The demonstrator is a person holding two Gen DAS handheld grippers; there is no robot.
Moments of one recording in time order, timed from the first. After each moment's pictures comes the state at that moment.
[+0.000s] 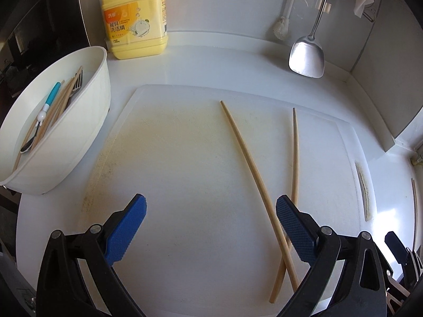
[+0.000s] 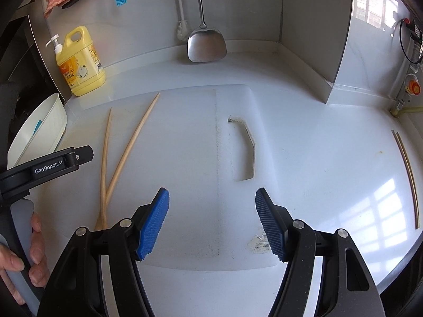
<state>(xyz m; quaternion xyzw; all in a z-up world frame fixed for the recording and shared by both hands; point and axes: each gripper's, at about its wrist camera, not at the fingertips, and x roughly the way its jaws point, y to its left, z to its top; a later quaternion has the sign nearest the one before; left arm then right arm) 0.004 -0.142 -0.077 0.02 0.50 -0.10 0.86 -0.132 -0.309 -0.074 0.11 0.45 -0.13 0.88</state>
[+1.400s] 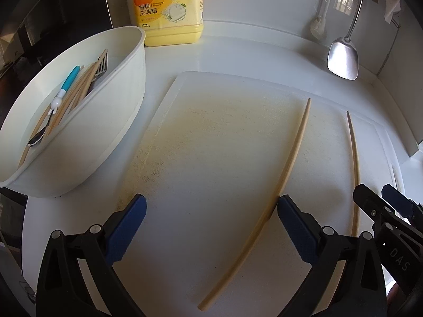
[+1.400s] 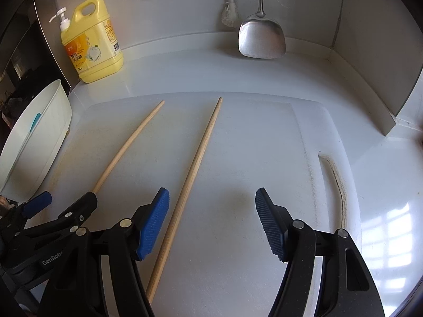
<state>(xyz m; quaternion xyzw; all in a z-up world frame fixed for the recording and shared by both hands) 0.029 -0.090 -0.100 0.03 0.51 -0.06 0.86 -0.017 -0.254 -0.093 0.08 0.49 -0.09 0.86</state>
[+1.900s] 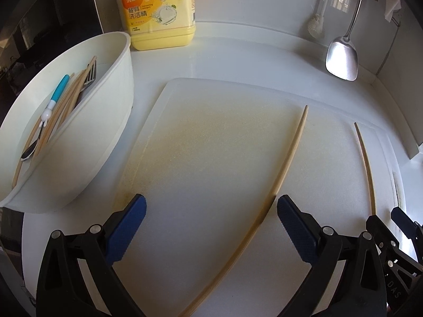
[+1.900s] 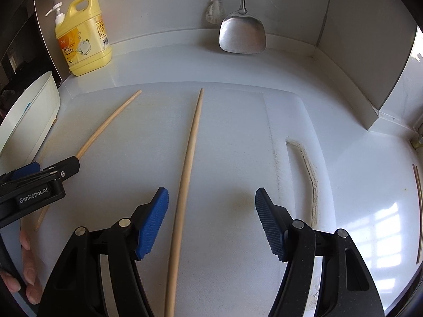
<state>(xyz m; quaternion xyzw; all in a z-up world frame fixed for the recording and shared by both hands) 0.048 -0.103 -0.100 0.04 0.51 -0.08 0.86 -0.045 -0.275 -0.095 0.06 0.48 -0.11 0.87</state>
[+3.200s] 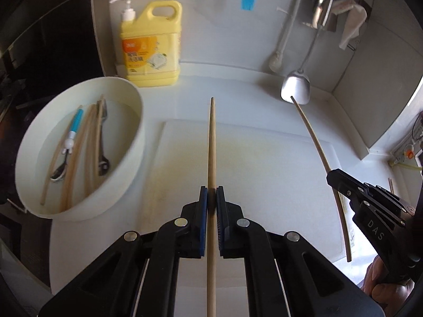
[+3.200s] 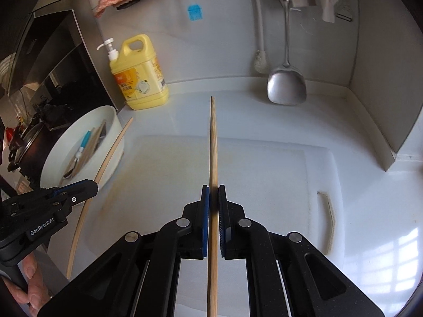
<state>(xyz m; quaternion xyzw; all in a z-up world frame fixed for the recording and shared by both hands) 0.003 -0.060 0.012 0.01 0.48 -0.14 0.87 -0.045 -0.233 -0.003 0.09 0.42 0.01 0.90</state>
